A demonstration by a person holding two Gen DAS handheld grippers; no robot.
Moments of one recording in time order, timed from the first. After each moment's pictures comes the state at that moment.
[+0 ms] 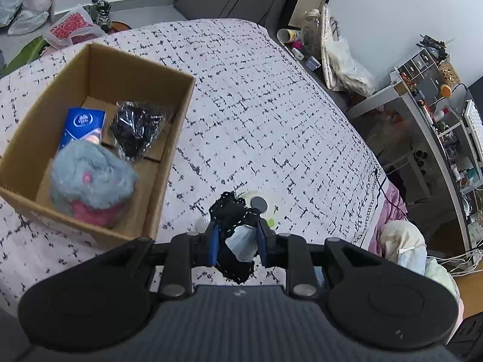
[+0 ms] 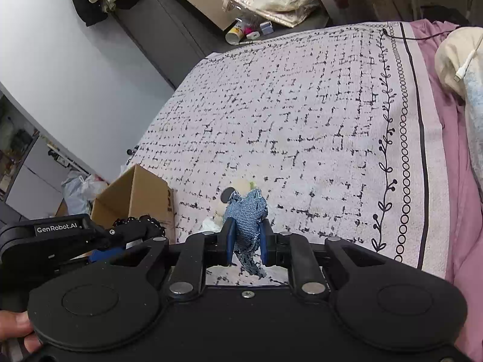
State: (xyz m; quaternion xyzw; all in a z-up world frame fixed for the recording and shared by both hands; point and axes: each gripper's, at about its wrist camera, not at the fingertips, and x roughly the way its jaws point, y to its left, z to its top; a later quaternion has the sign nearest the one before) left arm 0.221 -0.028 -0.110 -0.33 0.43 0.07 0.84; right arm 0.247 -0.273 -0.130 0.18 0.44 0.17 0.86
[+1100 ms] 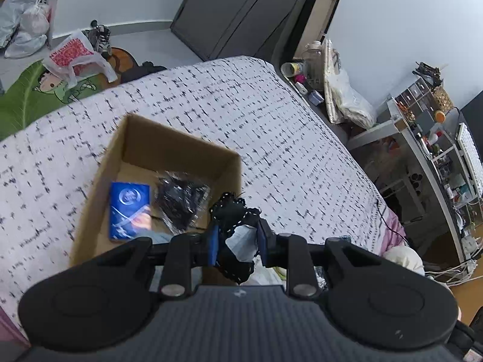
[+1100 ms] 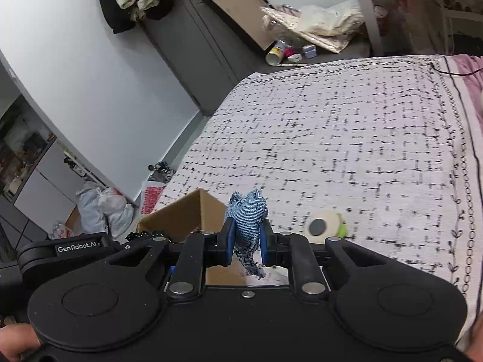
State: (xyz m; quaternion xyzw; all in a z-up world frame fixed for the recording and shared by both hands) left arm 0.222 0.074 -0.089 -0.32 0.40 0.06 0.86; right arm 0.254 -0.174 -0.091 0.17 0.40 0.19 0.88
